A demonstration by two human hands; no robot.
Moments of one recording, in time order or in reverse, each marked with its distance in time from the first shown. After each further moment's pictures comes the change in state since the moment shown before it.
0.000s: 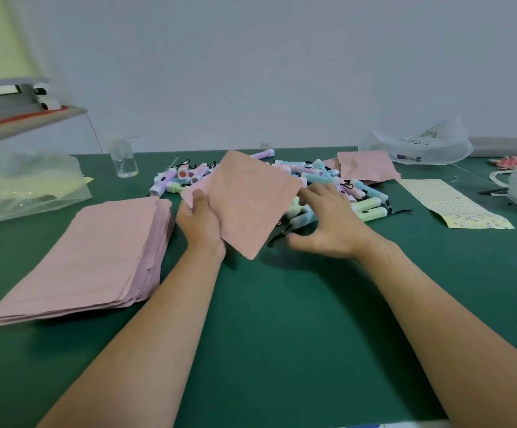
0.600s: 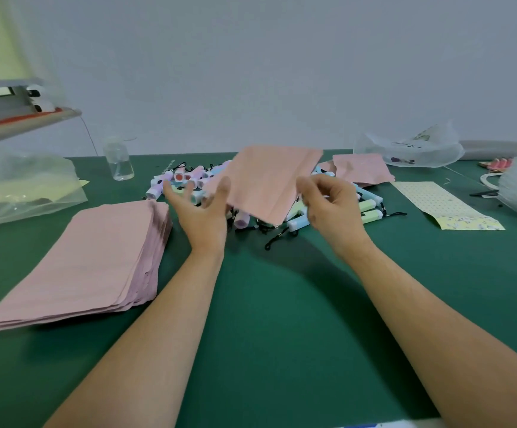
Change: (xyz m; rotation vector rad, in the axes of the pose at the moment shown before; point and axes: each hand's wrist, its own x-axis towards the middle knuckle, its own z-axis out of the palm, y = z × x) left_hand -0.013 0.005 0.001 0.094 -0.170 0.257; right_hand 0.009 -0.016 0.004 0.844 0.457 0.101
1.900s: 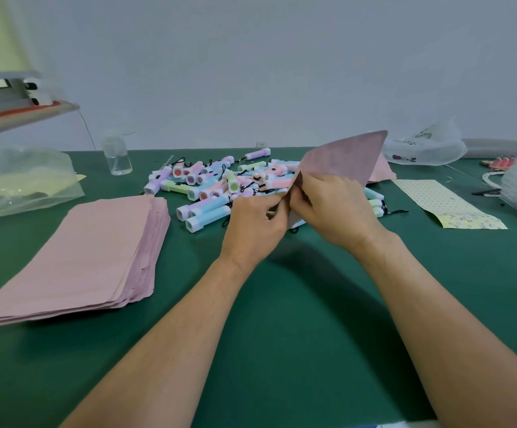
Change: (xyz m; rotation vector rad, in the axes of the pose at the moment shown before) left_hand -0.049 0.005 0.030 0.527 -0.523 0.483; right_hand 0.004 -0.022 -0.006 -1.067 -0.163 -0.445
